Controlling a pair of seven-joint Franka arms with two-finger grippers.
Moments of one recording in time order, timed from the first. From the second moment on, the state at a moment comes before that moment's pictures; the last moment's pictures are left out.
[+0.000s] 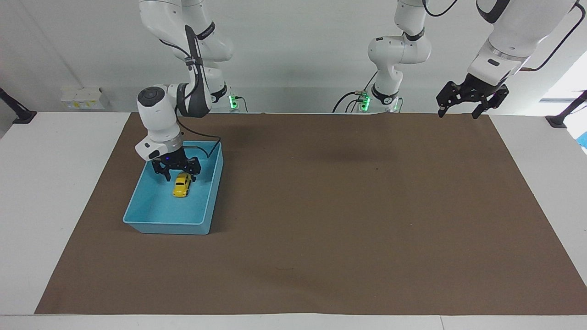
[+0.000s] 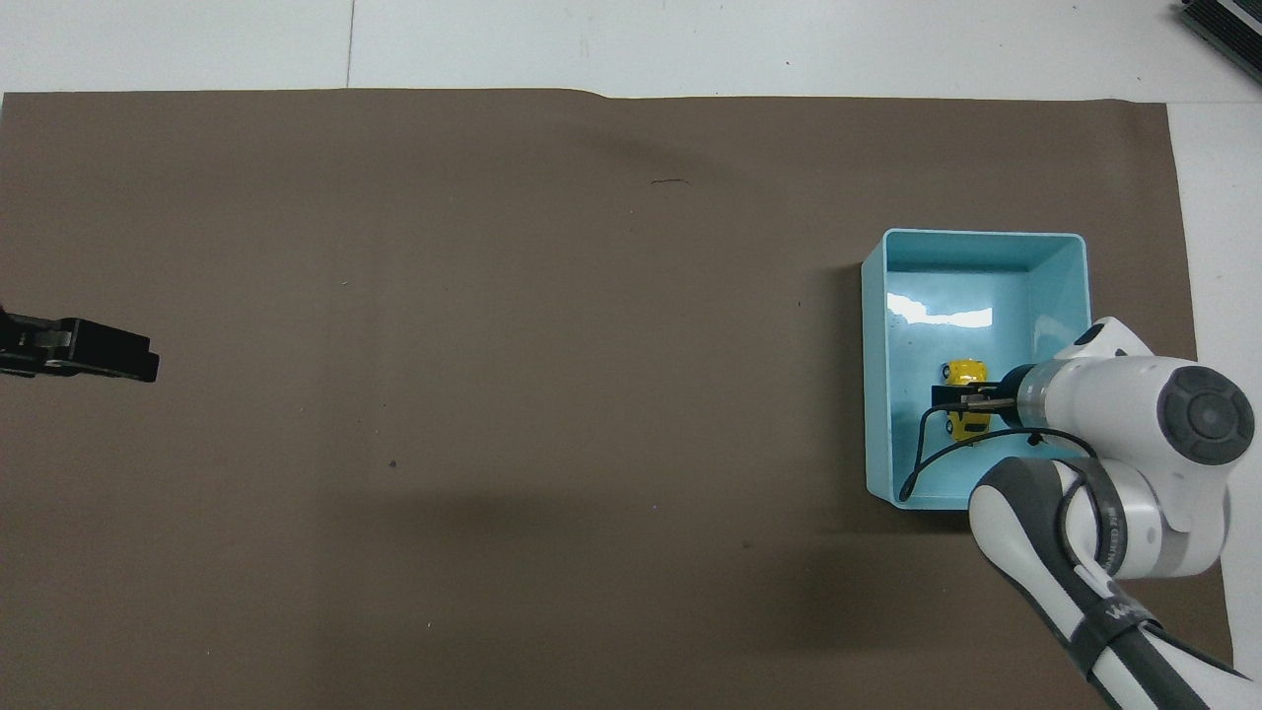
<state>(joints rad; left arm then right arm) -0.07 -0.08 0.00 -1.62 -0.02 1.51 0.03 -0.08 0.00 0.04 -2.38 -0.06 2.52 0.02</state>
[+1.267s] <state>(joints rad) -0.07 -0.08 0.00 -1.62 -0.02 1.51 0.03 -0.08 -0.07 0.05 -1.70 0.02 1.59 0.17</state>
